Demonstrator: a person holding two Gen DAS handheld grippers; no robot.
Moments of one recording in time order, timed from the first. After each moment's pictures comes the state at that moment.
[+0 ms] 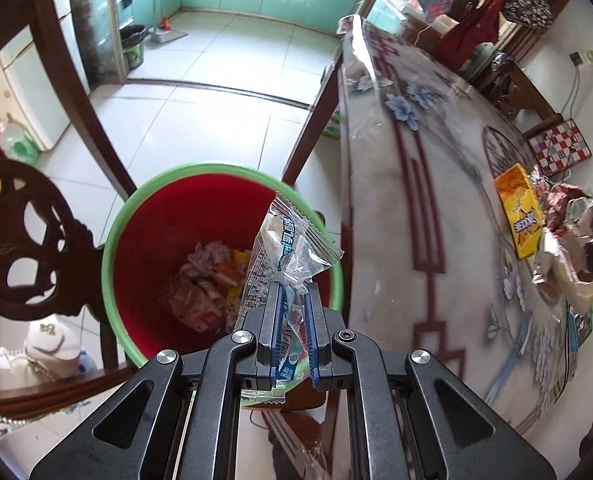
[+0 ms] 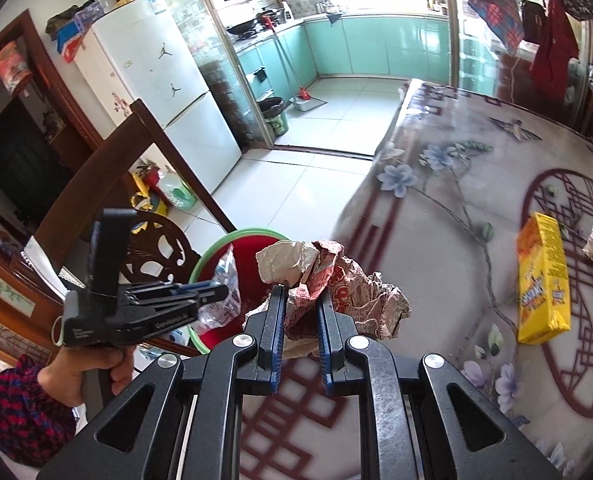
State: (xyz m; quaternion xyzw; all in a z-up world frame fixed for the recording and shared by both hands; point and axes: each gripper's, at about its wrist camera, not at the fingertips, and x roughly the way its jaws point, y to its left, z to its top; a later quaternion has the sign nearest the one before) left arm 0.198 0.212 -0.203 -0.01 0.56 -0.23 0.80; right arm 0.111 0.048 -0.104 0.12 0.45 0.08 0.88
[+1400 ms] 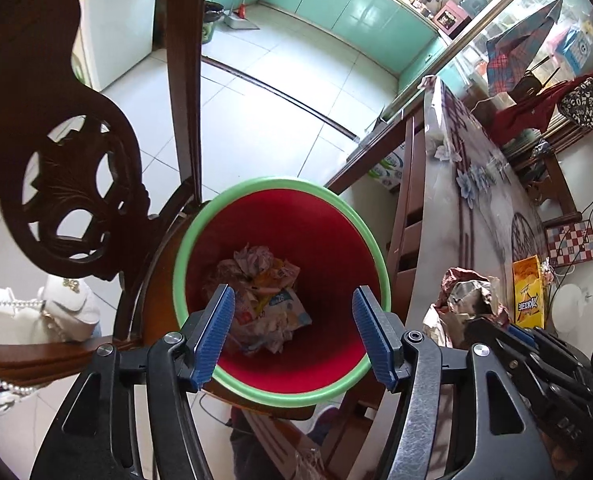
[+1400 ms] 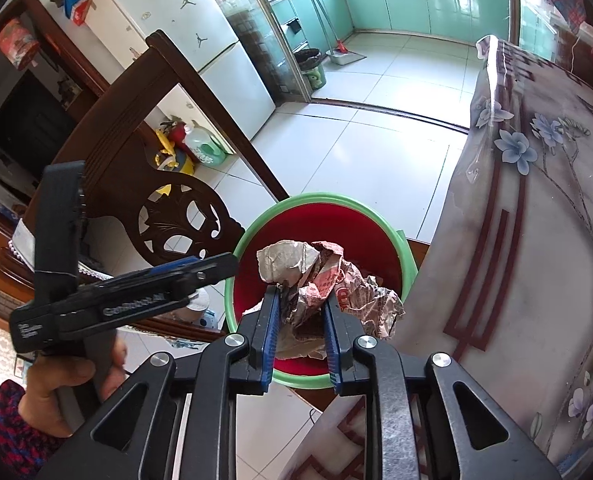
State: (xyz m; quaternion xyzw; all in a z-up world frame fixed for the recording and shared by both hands) left arm 0.217 0.298 -0.195 -0.13 0.56 -0.15 0.80; right arm 0.188 0.140 -0.171 0.11 0.52 0.13 0.84
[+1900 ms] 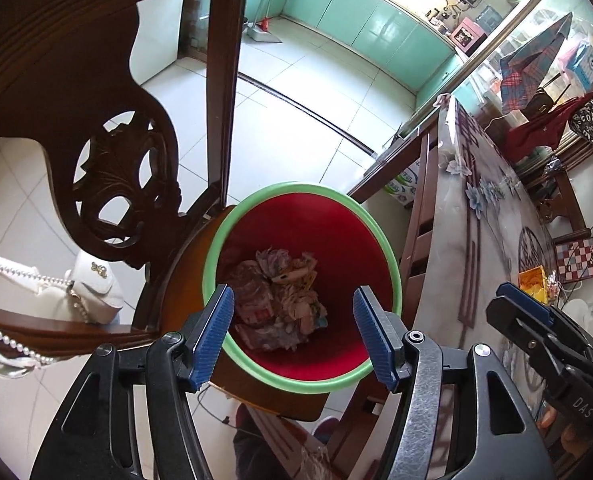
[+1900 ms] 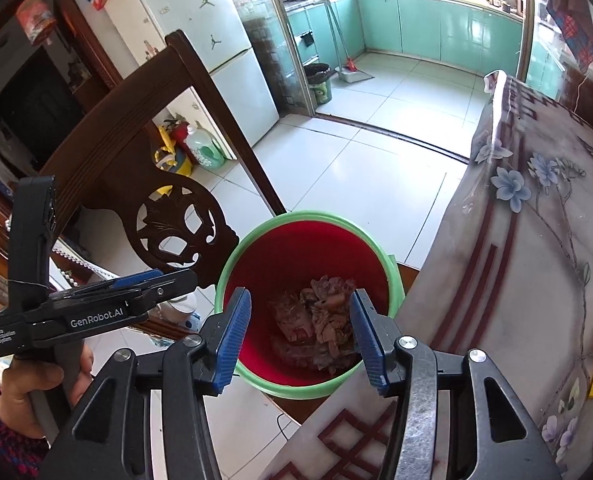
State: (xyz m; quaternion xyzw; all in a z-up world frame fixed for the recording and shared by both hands) left arm 0.197 0.309 -0.180 -0.13 0.54 -0.11 0.82; right arm 0.179 0.136 -0.150 0.07 0.49 0.14 0.86
